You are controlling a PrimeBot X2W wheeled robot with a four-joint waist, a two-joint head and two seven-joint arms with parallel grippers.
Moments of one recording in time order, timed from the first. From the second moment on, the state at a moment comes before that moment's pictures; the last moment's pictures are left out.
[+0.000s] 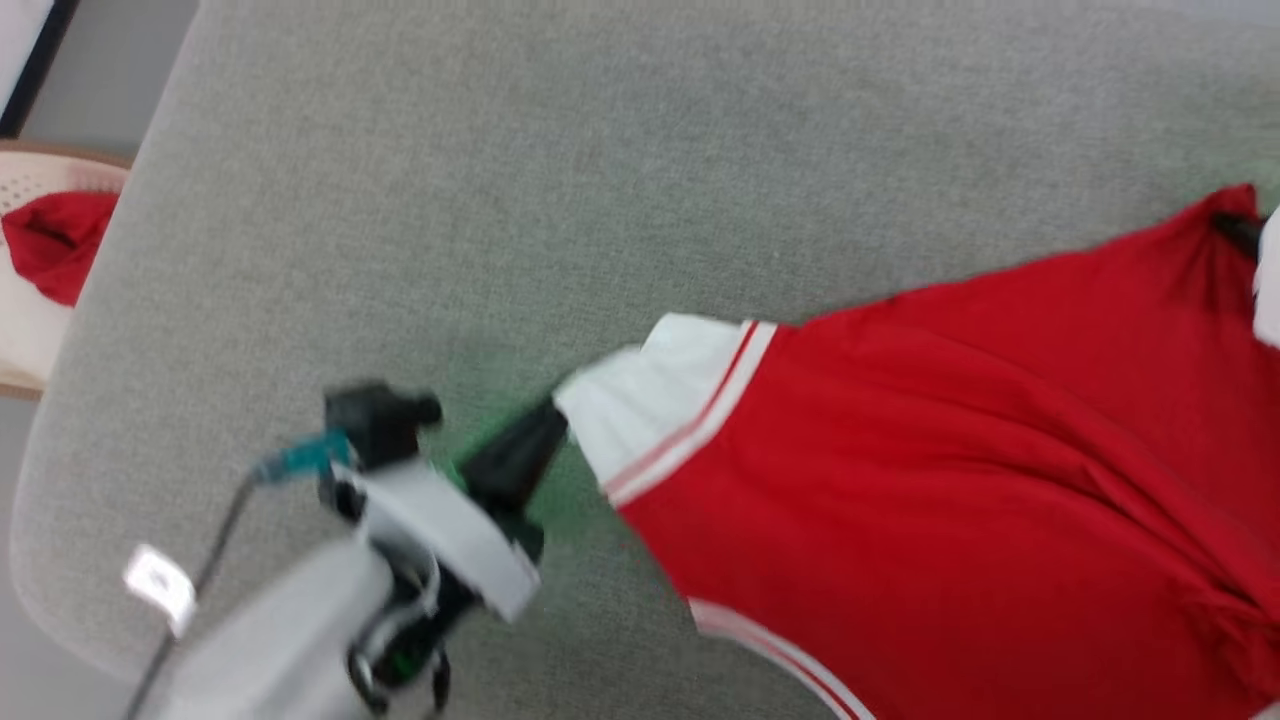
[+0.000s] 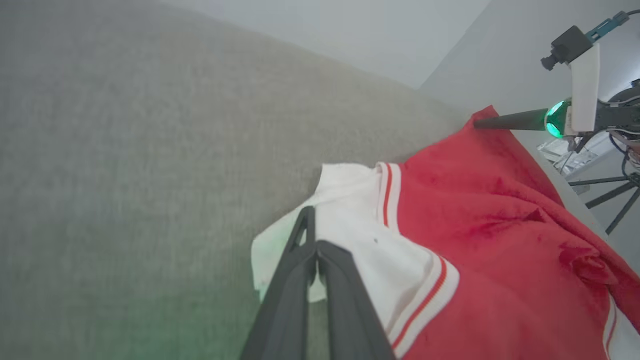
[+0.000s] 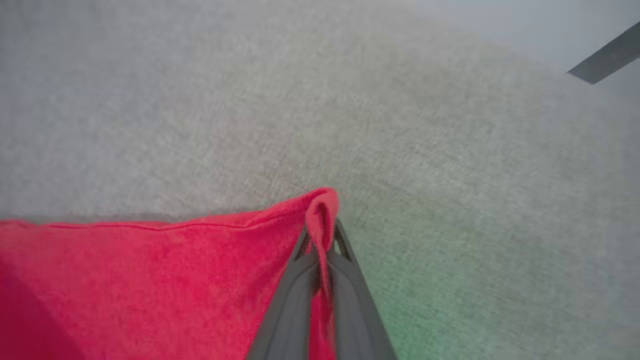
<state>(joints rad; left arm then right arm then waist) -0.54 0.51 -0.81 0.21 -1.02 -0.11 -0.23 -0.85 -0.62 0.35 0.47 0.65 0.13 0.71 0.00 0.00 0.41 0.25</state>
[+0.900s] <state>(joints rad) -1.77 0.41 -0.55 0.84 -1.09 -0.12 -0.20 -1.64 -0.35 -0.14 0.83 0.47 0.13 0.21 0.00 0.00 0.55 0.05</state>
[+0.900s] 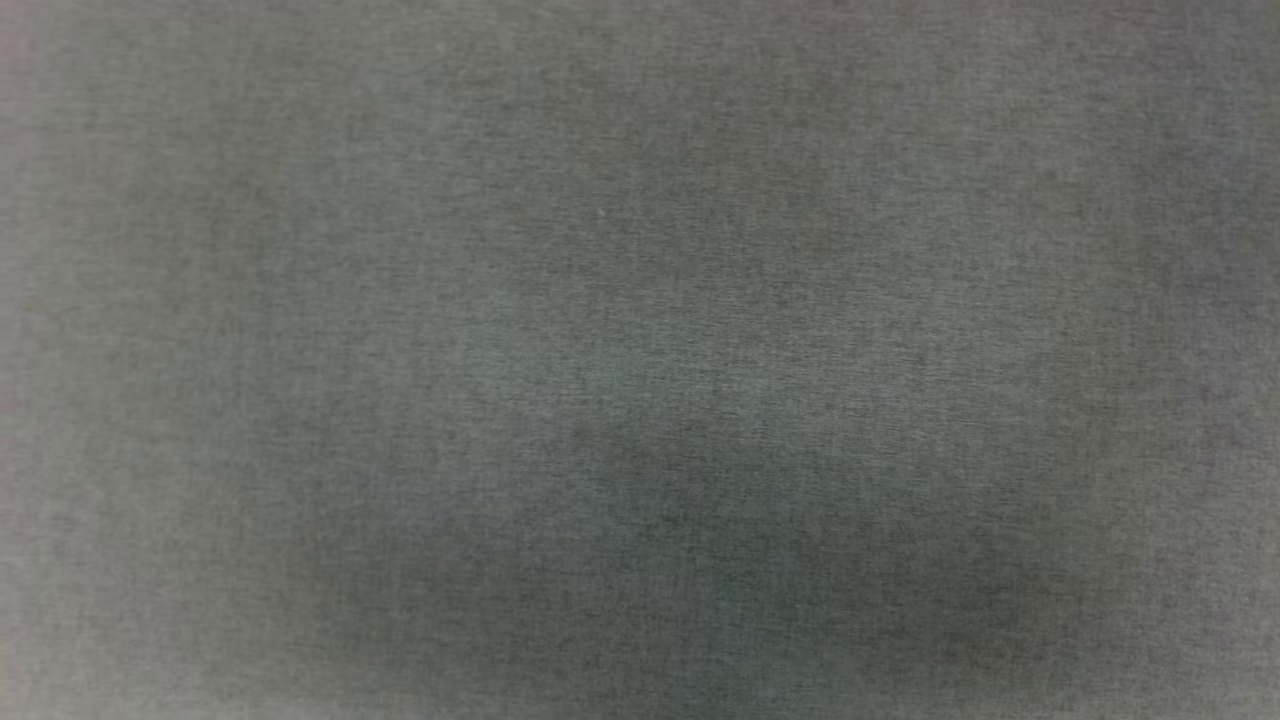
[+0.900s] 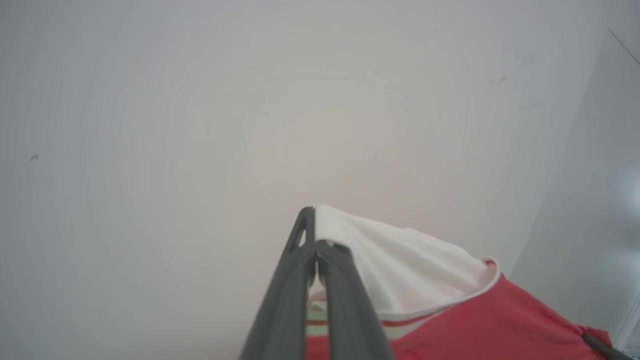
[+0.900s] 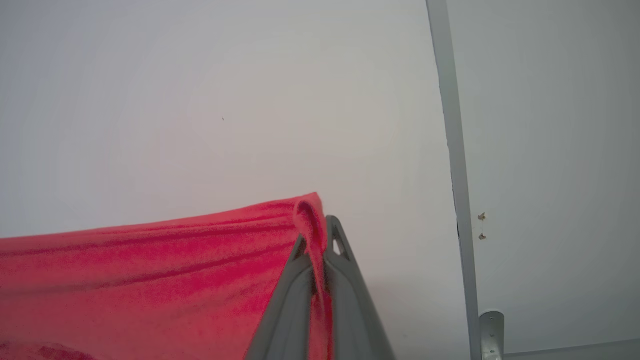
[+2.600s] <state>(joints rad) 0.03 0.60 -0.43 -0.27 -1.13 0.00 -0.26 0.11 -0.43 -0.27 -0.38 0.88 0.13 0.72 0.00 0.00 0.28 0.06</state>
